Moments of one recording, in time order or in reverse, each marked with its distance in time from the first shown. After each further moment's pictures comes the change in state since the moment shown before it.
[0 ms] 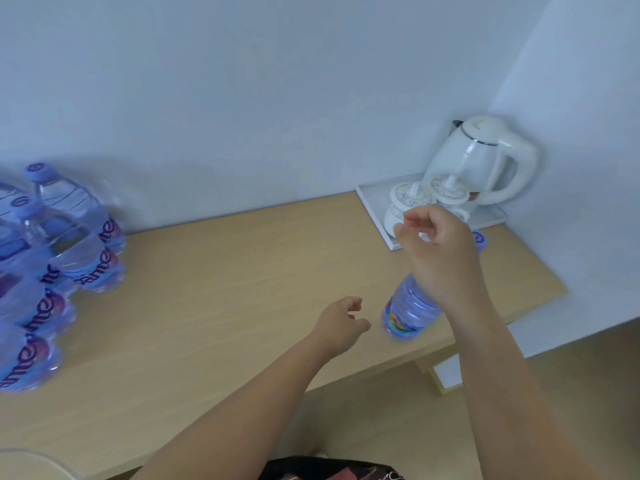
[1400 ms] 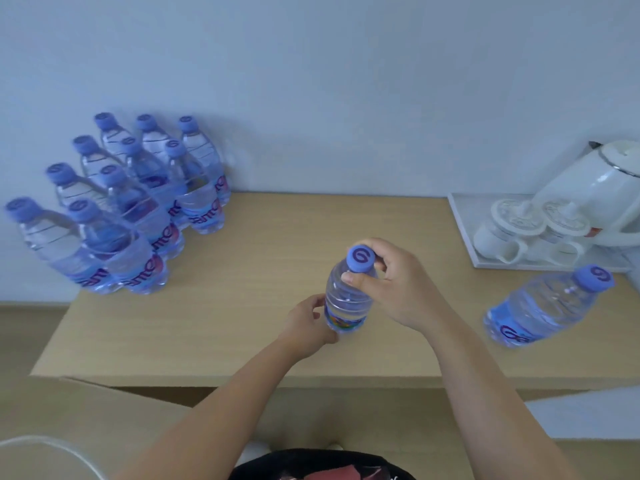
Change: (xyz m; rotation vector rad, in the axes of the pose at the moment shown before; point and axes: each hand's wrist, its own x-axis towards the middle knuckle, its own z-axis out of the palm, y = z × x) left_hand -0.069 -0.093 -0.085 -0.220 0.349 -0.151; right_hand -0.041 -0.009 0.103 0.112 -0.738 -0.253
